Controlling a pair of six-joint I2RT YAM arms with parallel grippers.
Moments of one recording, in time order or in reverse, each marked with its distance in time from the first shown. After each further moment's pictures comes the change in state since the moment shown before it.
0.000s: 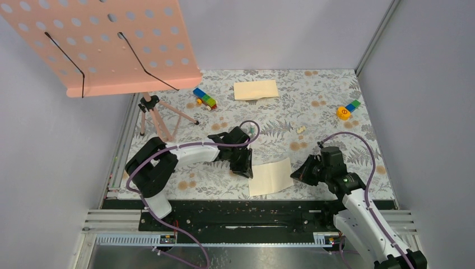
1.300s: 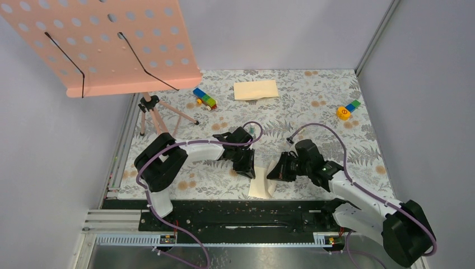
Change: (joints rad) left arm 0.002 0.097 0.029 0.049 0.023 -0.010; right arm 0.313 0.312 0.050 0.338 -0.103 0.098
